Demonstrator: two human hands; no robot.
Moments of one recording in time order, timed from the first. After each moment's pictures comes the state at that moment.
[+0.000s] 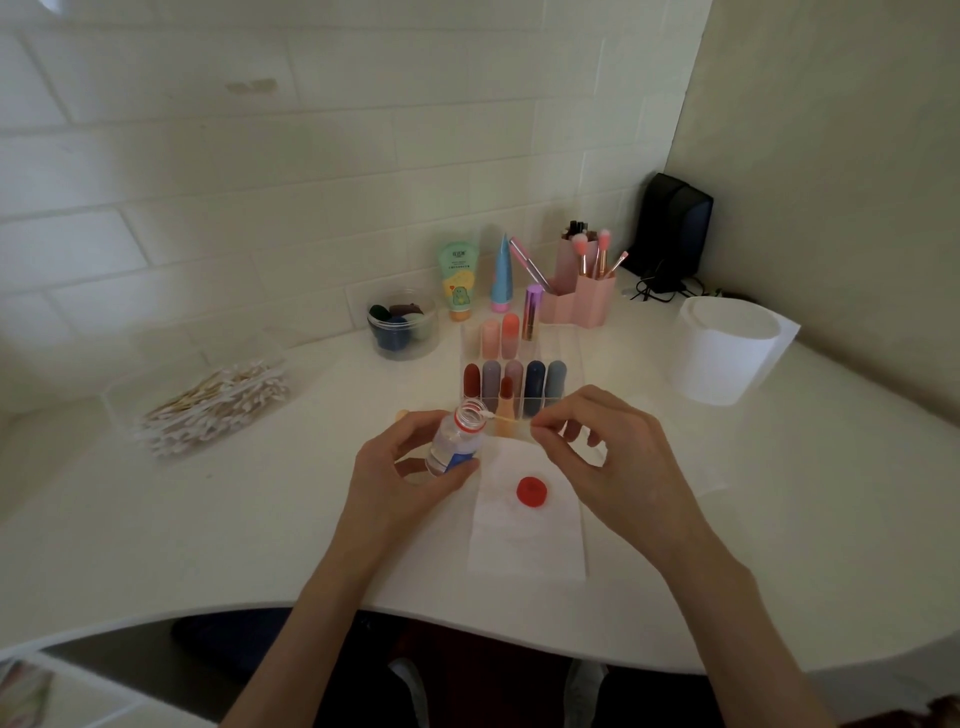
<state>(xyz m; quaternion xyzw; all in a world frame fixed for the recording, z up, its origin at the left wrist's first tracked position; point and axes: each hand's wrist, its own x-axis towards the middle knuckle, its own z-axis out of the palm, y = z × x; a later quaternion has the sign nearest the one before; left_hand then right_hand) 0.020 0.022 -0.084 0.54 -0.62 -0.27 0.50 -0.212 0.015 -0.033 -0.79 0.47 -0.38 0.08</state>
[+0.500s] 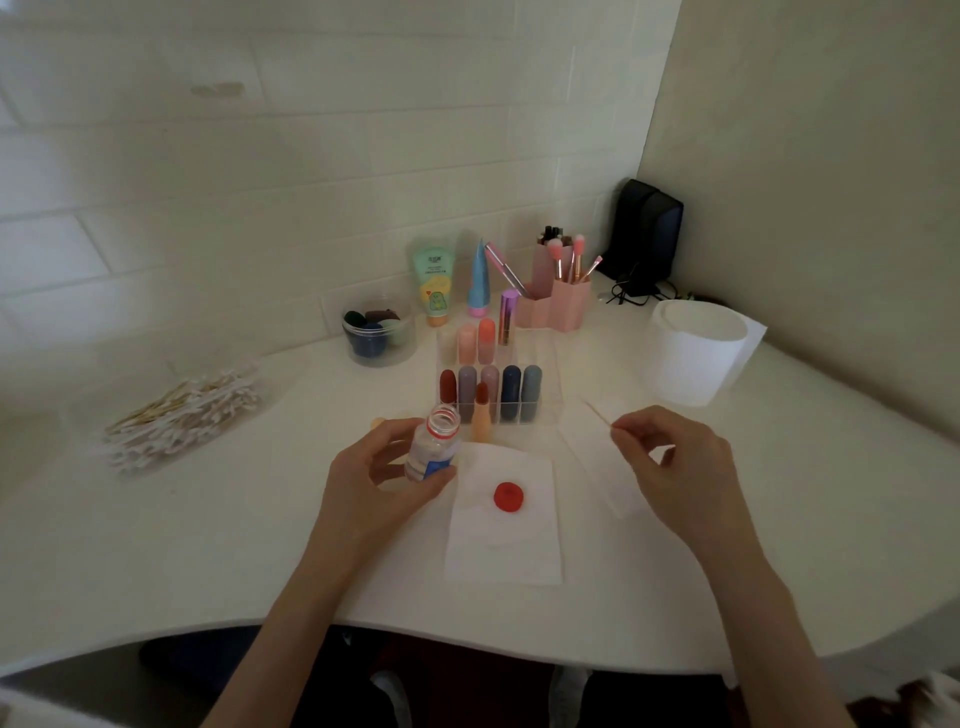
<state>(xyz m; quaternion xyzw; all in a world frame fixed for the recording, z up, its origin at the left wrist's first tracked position) 0.019 0.024 -0.081 0.53 -0.63 -0.27 0.50 -0.285 0.007 -0.061 -0.66 0.60 -0.43 0.11</state>
